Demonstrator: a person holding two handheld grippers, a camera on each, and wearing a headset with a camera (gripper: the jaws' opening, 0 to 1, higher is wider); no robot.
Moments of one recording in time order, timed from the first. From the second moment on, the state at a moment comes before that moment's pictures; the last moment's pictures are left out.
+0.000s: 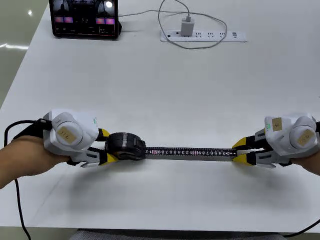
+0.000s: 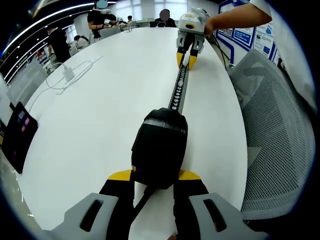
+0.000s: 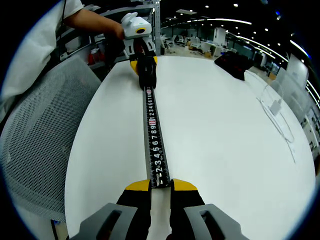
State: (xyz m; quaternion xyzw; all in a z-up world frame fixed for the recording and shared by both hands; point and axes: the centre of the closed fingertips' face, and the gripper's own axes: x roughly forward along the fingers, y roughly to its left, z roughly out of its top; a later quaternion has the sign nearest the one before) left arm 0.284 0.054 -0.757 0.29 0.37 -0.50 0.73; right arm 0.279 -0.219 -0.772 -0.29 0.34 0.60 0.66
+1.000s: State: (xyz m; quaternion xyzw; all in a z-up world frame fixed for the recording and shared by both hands) left arm 0.285 0.050 -0.755 0.28 0.37 -0.49 0.74; right arm 0.281 -0.237 -0.774 -0.32 0.36 0.59 0.65
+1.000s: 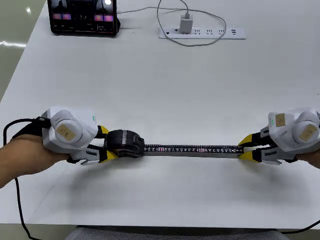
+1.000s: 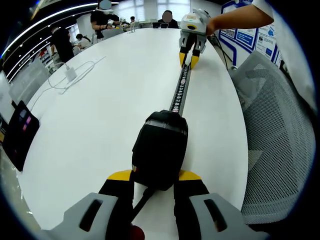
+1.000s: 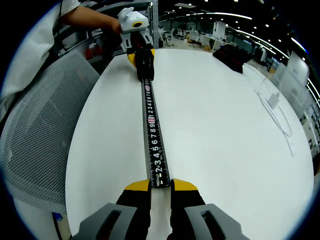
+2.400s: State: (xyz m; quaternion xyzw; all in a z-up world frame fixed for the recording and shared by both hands) left arm 0.286 0.049 -0.752 0.25 0.37 -0.48 0.75; right arm 0.282 -0.235 -0.767 -0.29 0.37 0.57 0.67
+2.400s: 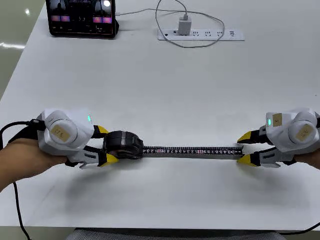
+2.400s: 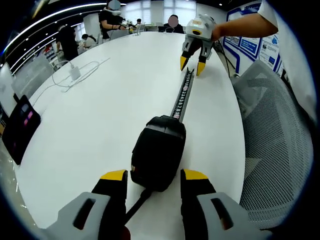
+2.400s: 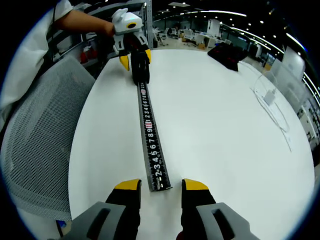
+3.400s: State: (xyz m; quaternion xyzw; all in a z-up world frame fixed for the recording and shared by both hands) left arm 0.280 0.052 -0.729 0.19 0.35 -0.45 0.80; right arm 0.276 -0.224 -0.755 -0.24 0.36 0.53 0.72
